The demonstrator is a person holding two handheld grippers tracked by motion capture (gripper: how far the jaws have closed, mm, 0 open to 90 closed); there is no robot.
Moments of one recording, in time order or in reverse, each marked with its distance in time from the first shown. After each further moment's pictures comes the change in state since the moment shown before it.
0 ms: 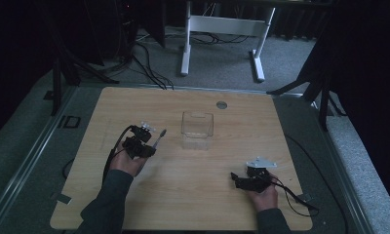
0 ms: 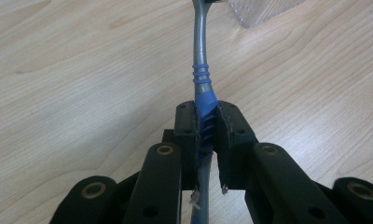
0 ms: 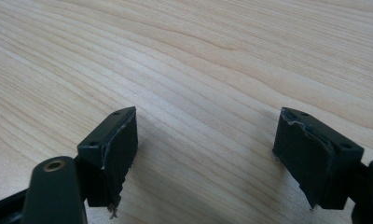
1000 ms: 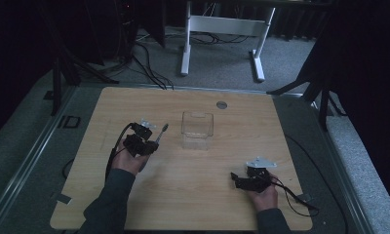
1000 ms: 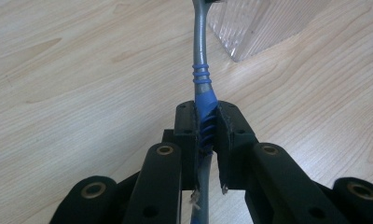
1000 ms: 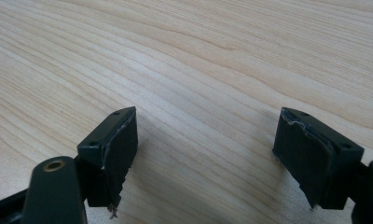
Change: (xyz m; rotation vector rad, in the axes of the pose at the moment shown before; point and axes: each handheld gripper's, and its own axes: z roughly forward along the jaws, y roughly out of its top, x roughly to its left) left arm -0.004 0.005 -0.007 -0.102 -0.003 0.001; right arm 0.000 0.000 0.000 0.000 0.000 0.000
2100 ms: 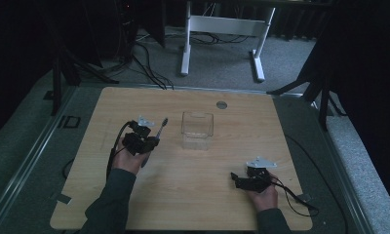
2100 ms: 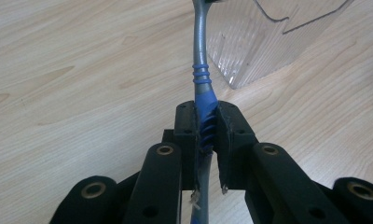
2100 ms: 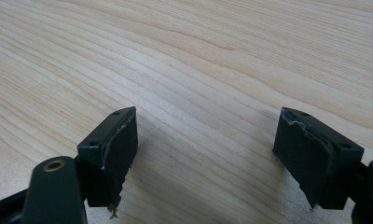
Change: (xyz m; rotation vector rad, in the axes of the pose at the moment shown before) left arm 0.000 0.001 -0.008 -0.104 0.008 -0.007; right arm 0.000 0.000 0.000 0.000 0.000 0.000
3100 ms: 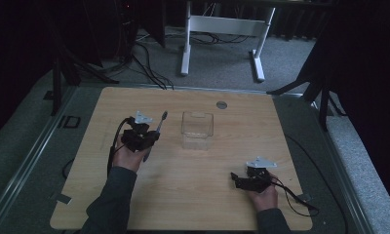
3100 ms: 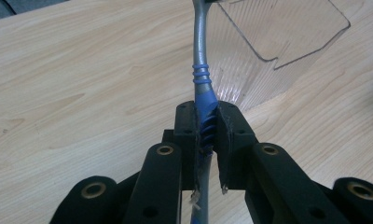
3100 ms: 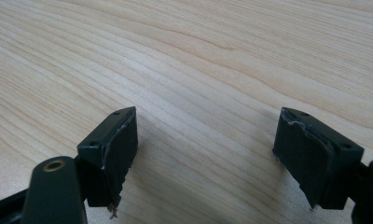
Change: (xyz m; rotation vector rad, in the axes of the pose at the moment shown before) left arm 0.000 0.008 -0.010 -0.098 0.009 -0.007; right arm 0.000 0.000 0.000 0.000 0.000 0.000
